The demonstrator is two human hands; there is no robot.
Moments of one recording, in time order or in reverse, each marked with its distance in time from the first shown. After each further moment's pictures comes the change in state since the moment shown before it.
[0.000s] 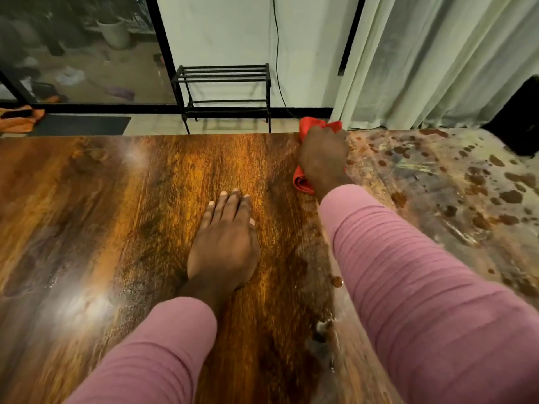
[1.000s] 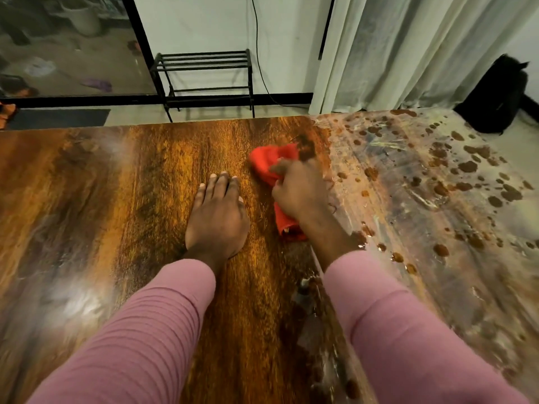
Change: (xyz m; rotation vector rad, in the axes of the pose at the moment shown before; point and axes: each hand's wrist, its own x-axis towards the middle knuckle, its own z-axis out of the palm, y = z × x) left_hand 0.000 0.006 -0.006 0.036 0.006 -0.002; right_hand -0.121 0.022 -0.020 0.320 -0.141 -0.187
